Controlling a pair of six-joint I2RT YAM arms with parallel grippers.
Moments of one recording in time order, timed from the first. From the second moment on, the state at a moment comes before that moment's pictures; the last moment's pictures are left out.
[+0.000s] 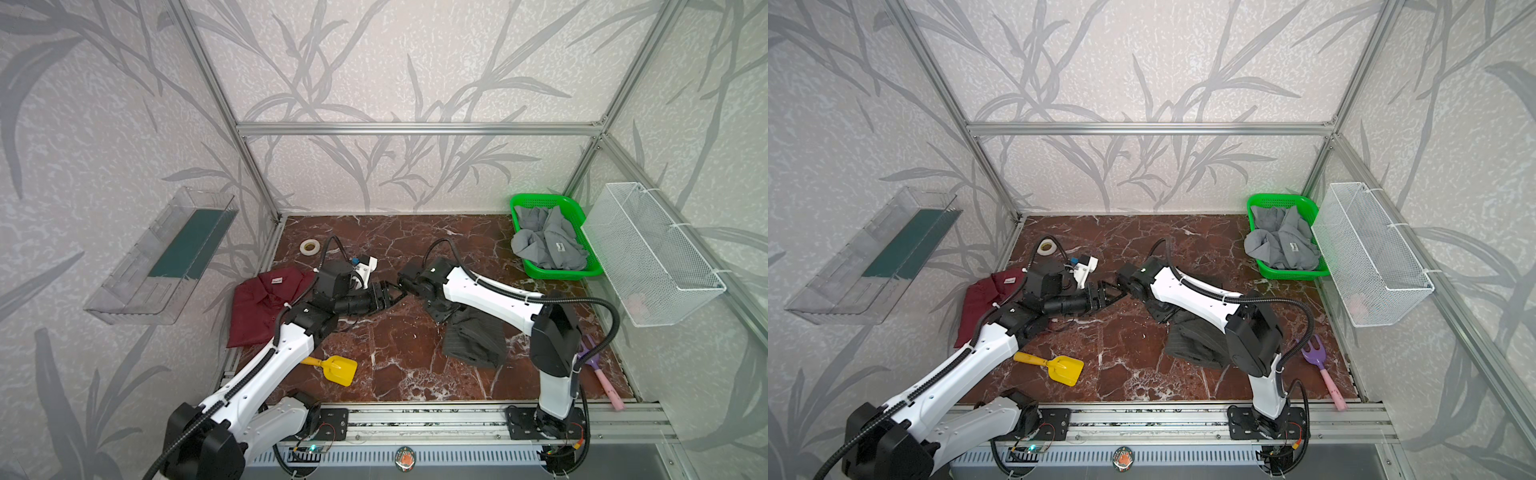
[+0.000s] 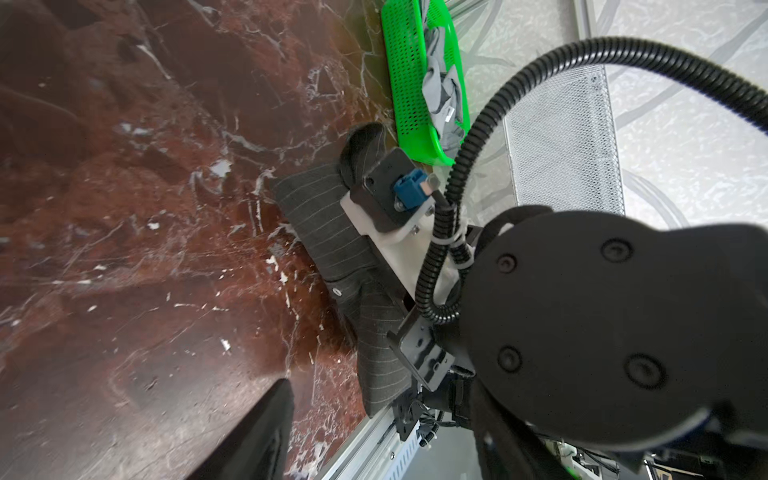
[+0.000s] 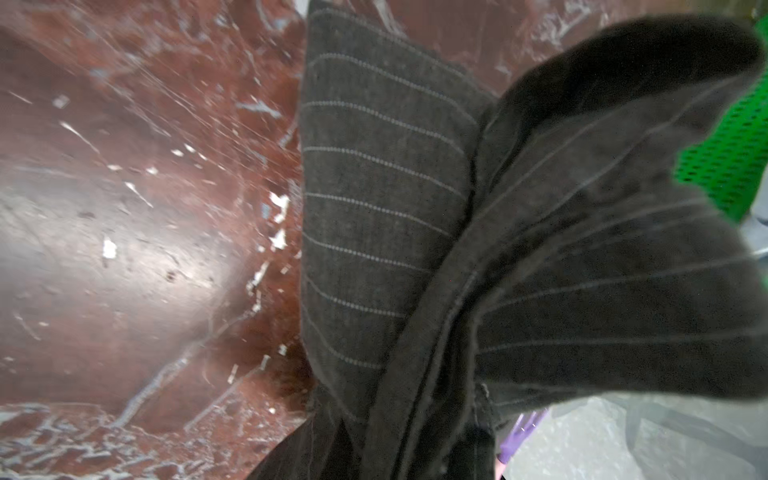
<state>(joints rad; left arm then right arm) -0.42 1.01 0.75 -0.29 0.62 -0.83 0.94 1.97 1.70 -1.35 0.40 0.34</state>
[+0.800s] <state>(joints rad) -0.39 0.70 0.64 -0.56 0.51 -0.73 1.08 2.05 1.75 -1.20 0.16 0.45</state>
